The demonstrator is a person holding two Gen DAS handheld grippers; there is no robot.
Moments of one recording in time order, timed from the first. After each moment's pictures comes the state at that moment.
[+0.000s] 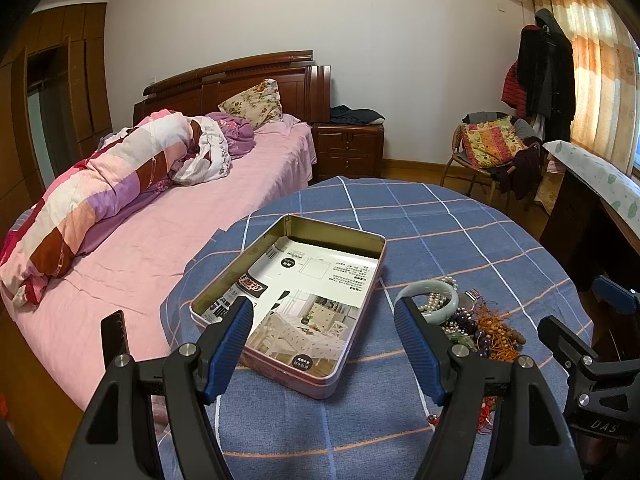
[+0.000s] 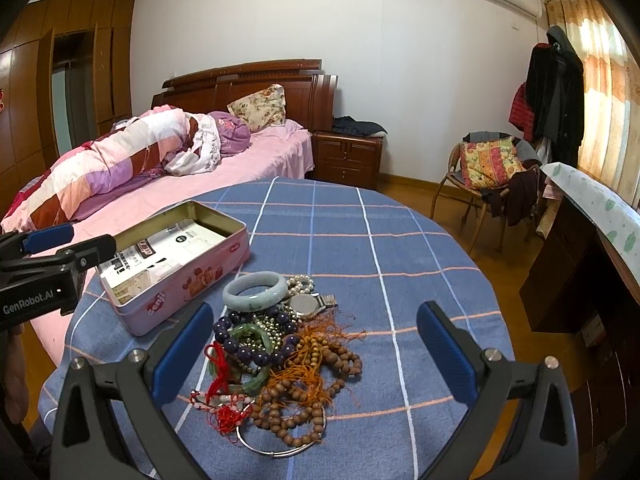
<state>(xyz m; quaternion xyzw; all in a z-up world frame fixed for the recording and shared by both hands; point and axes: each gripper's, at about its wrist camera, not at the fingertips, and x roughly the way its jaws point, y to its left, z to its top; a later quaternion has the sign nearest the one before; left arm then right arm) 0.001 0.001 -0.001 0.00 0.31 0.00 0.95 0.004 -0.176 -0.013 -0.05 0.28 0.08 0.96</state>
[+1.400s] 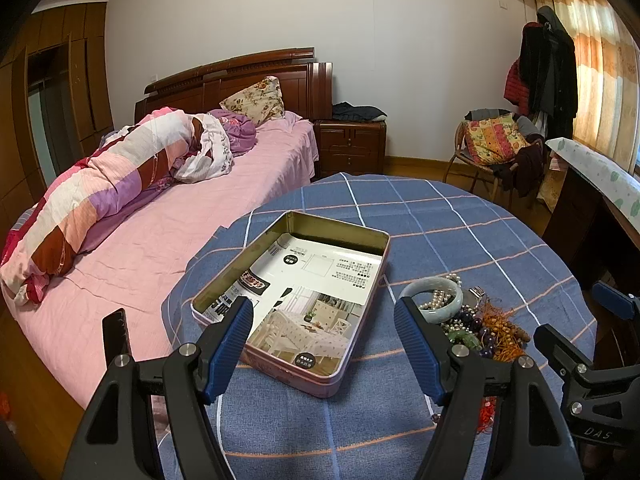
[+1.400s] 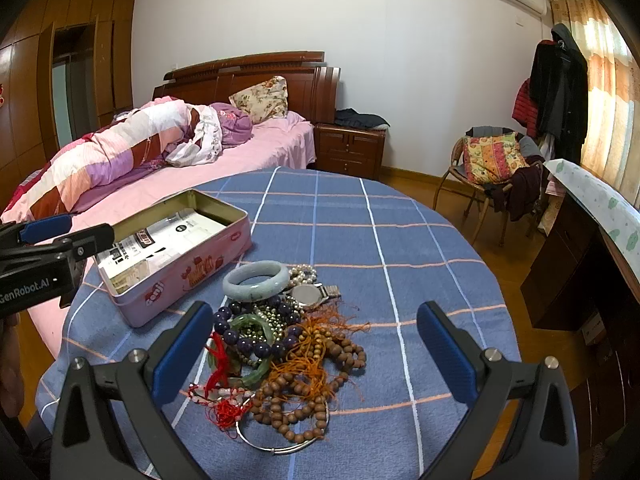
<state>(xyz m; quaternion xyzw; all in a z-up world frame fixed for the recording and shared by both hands) 0.000 0.007 -0.006 0.00 0.31 0.00 0.95 0.004 -0.170 -0.029 -0.05 0.29 0.08 0.95</state>
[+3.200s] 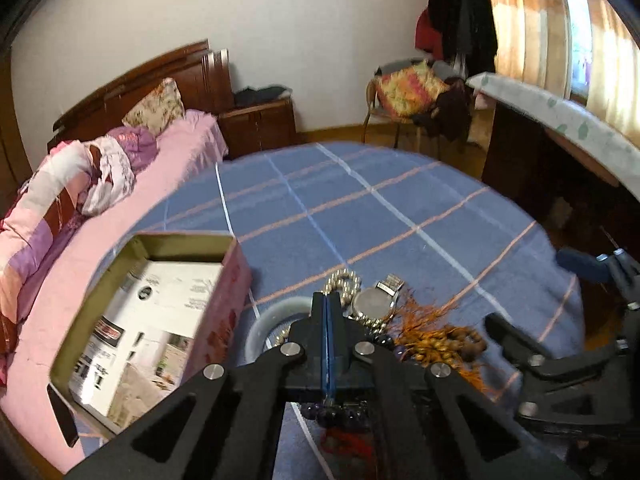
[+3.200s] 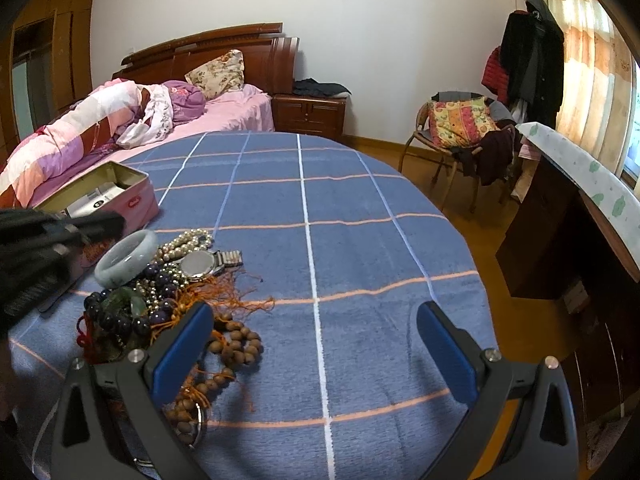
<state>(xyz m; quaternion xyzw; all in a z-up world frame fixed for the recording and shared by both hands) 0.059 -0.098 -0.044 0.09 0.34 -0.14 0.93 0.046 -0.237 -0.068 -0.04 0.34 0.02 0.94</state>
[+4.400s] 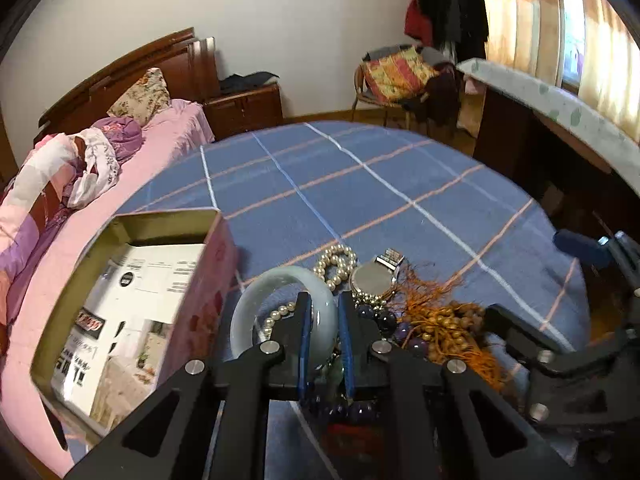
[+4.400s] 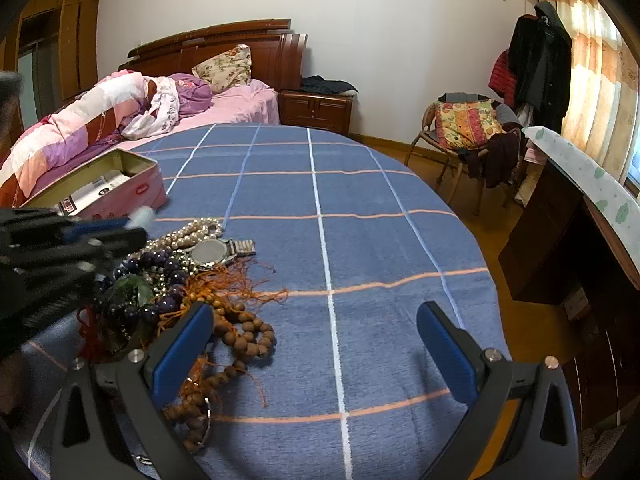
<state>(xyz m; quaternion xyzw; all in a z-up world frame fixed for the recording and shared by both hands) 0.066 -0.090 -0.063 0.09 0.36 -0.16 0.91 0.044 -0.224 -0.076 -0.05 0.34 0.02 0.94</state>
